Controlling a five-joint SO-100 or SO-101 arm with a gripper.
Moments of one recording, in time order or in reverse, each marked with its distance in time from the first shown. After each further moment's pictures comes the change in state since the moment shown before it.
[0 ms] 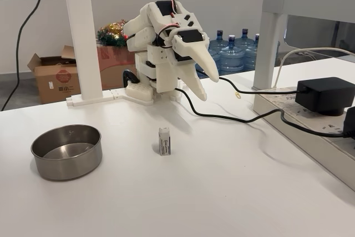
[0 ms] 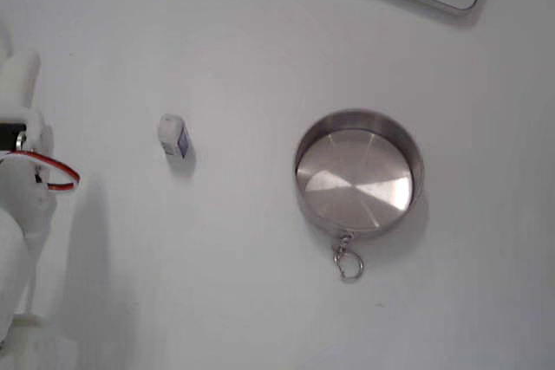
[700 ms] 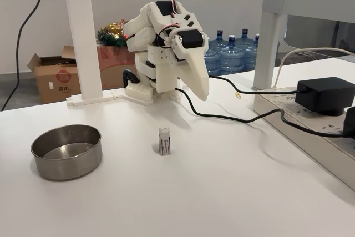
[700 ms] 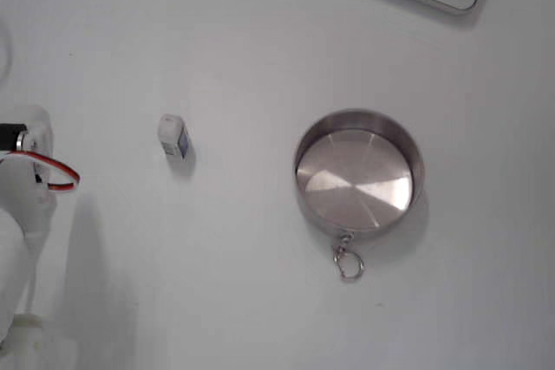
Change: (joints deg) arm 0.0 0.0 0.0 0.0 0.0
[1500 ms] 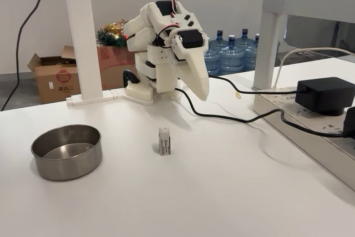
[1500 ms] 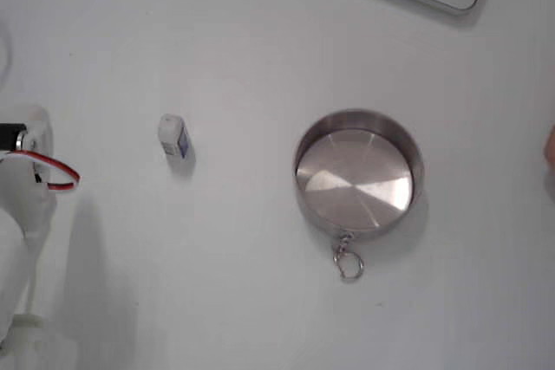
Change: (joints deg) arm 0.0 0.0 0.0 -1.4 -0.3
